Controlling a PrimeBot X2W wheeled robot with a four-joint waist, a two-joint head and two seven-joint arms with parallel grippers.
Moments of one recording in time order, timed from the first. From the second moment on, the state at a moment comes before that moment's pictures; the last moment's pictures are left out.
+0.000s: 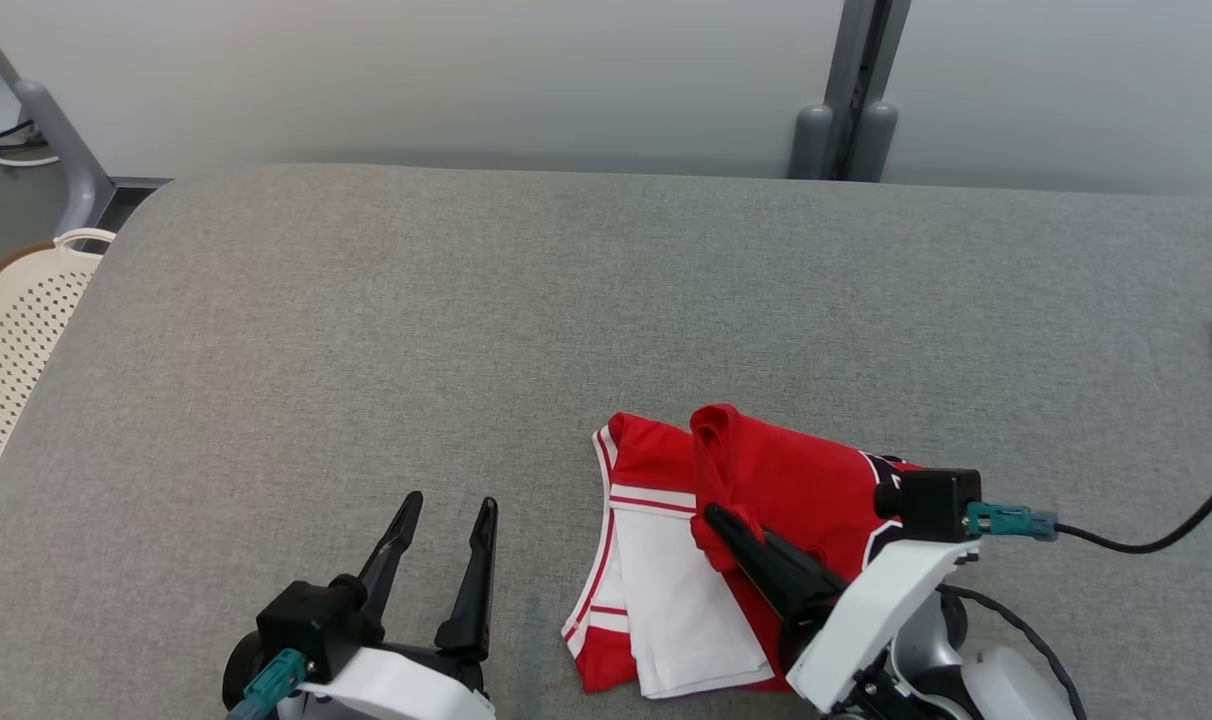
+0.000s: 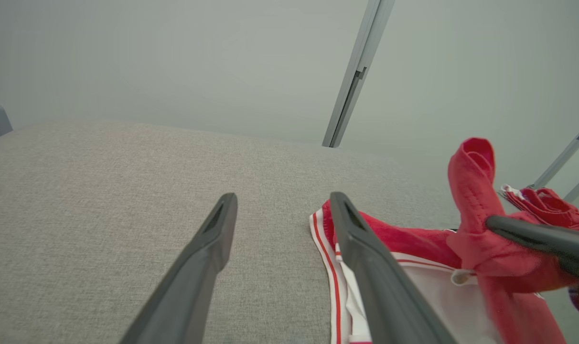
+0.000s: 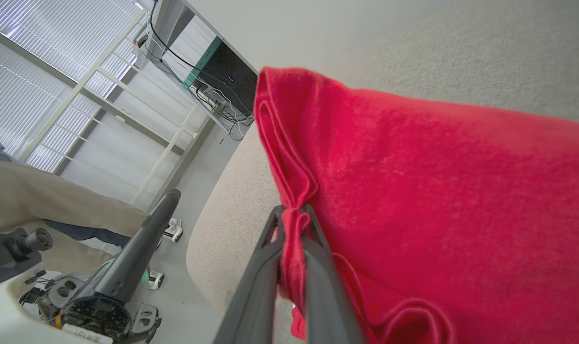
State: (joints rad) left arm -0.07 0.23 -0.52 0.10 -0.59 0.19 -0.26; right arm -0.17 -0.05 0.40 0.11 0.84 0.13 0.29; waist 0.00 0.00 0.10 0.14
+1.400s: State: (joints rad) left arm -0.09 0.22 -0.53 0.12 -0.58 0.18 -0.26; right arm -0.49 -0.06 0.56 0.59 0.85 0.13 -0.22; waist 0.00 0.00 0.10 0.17
